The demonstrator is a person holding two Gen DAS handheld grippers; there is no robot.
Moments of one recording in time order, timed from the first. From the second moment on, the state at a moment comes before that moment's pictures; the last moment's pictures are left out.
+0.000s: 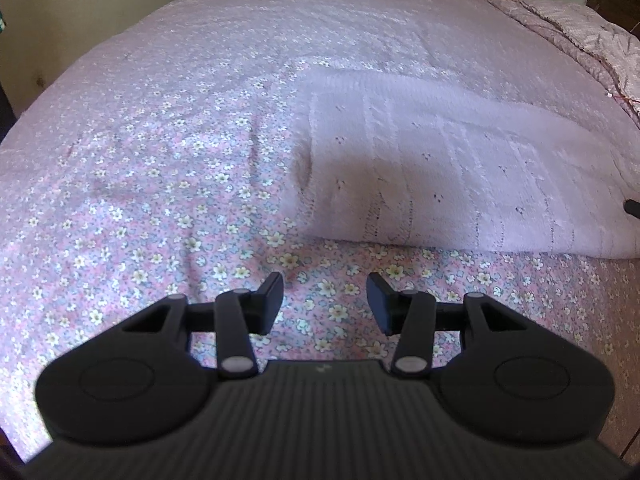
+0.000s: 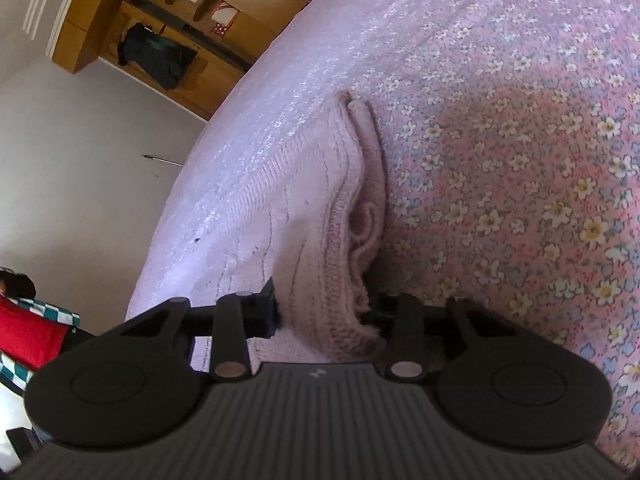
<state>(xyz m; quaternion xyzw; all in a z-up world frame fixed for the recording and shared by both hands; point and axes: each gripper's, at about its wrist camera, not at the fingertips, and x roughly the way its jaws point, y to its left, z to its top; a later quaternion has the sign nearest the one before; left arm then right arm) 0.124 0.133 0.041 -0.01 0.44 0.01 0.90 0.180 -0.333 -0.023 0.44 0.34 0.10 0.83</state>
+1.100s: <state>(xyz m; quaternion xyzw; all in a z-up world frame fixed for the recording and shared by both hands) 0.131 0.188 0.060 0.01 0.43 0.04 0.90 0.211 -0.260 0.076 0.41 0.30 0.19 0.84</state>
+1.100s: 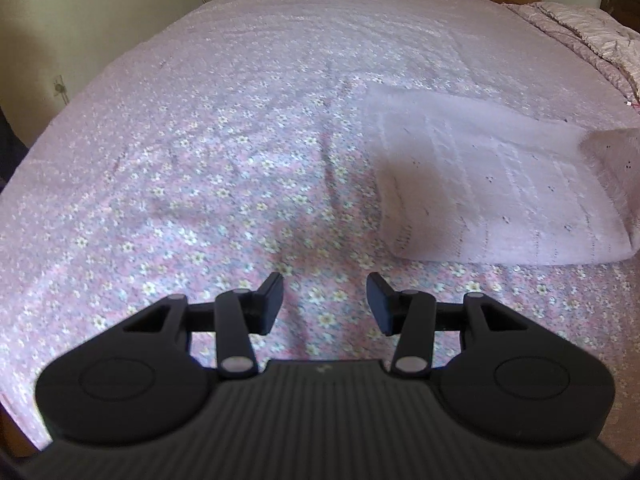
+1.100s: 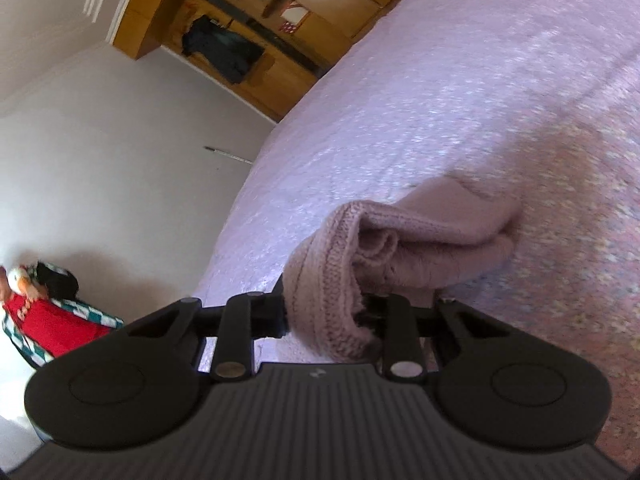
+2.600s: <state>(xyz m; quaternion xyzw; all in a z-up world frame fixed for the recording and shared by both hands) 0.175 0.226 0.092 0.00 0.37 -0.01 0.93 0.175 -0.024 0.100 0.24 0.32 0.31 0.86</state>
